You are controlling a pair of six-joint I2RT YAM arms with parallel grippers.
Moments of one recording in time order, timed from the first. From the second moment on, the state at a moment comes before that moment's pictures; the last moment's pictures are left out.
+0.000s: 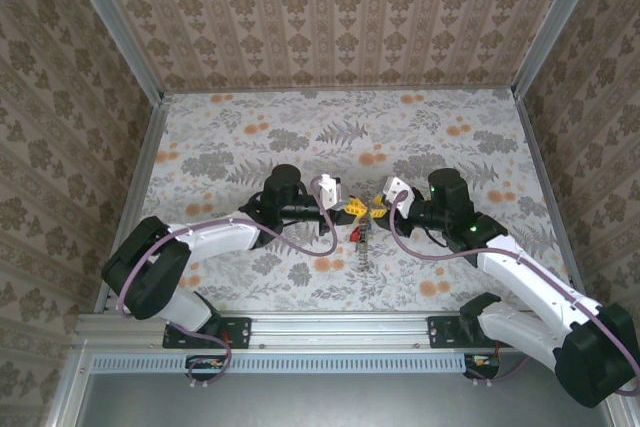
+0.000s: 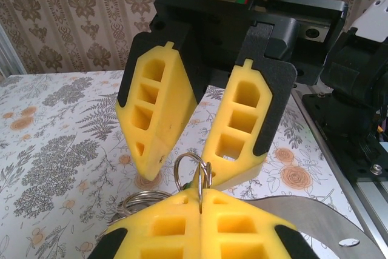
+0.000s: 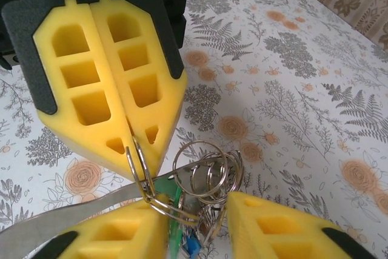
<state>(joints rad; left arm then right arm) -0.81 1.49 0.70 0.56 0.81 0.23 0.43 0.97 0.60 -0.16 -0.51 -0.45</state>
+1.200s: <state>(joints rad) -0.80 1.49 0.70 0.53 0.81 0.24 0.43 1.01 0.70 -0.30 -0.61 -0.54</state>
